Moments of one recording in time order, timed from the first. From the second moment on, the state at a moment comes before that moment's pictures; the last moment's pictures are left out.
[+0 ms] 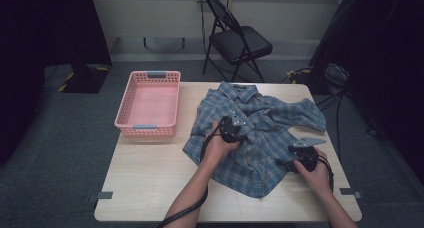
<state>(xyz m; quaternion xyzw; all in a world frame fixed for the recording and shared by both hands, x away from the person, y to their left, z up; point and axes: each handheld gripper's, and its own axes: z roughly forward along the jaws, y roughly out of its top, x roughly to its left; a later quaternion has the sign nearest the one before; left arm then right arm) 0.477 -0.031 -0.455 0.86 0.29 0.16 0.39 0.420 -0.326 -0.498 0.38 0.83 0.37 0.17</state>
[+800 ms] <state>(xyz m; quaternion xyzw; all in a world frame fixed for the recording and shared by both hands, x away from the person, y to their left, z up) 0.488 0.020 -0.404 0.80 0.35 0.16 0.45 0.420 -0.326 -0.498 0.38 0.83 0.37 0.17</state>
